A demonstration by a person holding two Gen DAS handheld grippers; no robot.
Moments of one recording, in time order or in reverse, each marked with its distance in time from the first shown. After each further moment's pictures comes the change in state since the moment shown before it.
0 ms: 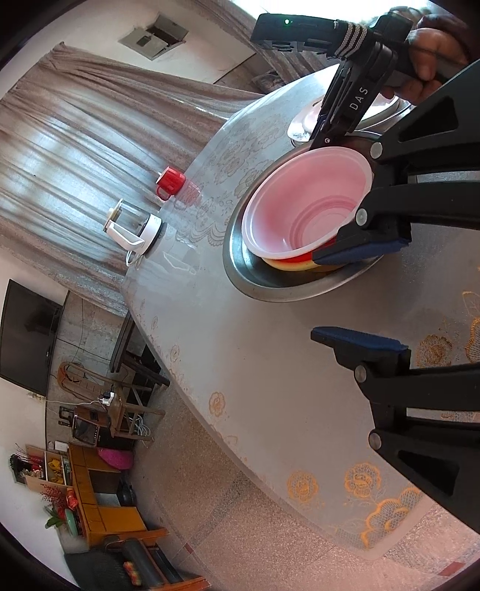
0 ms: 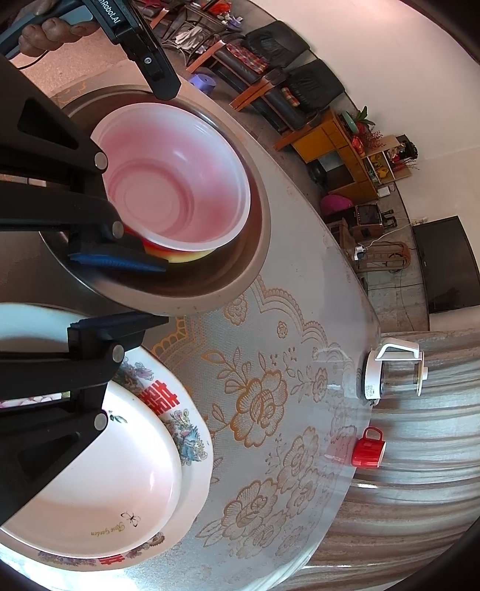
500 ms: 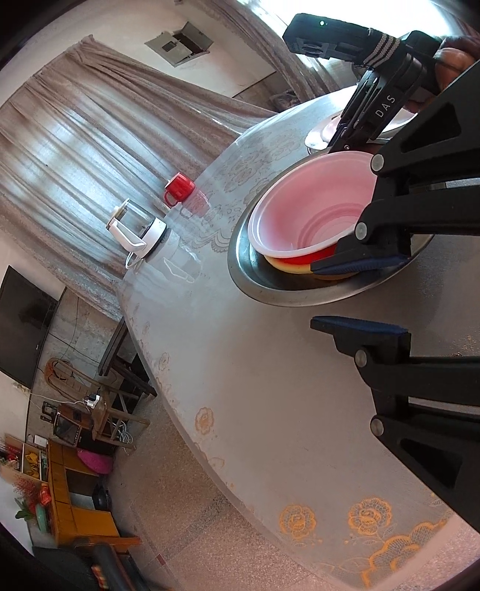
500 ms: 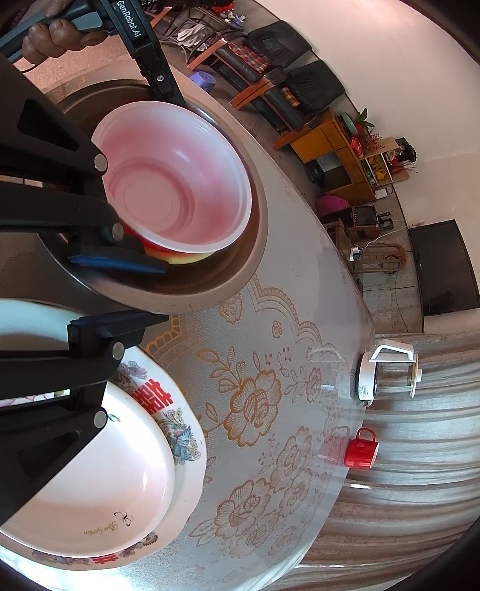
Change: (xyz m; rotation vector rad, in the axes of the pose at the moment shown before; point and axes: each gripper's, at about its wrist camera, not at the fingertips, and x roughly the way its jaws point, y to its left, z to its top) left arm 0.019 0.010 0.007 -0.087 0.004 -0.084; right arm 0.001 0.001 -0.001 -0.018 -0.025 -0.011
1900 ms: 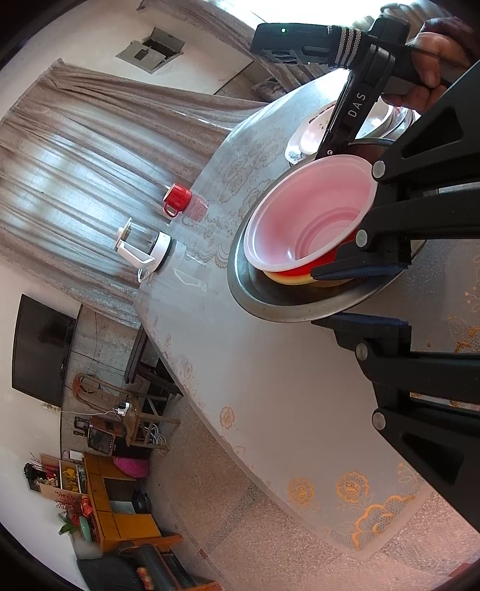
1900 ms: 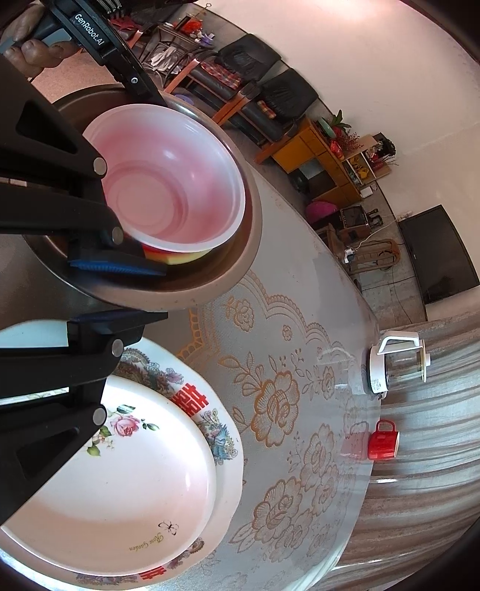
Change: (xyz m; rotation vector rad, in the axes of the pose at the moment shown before) left arm -0.040 -0.025 -0.017 0.129 -0.066 0.057; right arm -0.017 -0.009 -0.012 0.122 -0.007 0.093
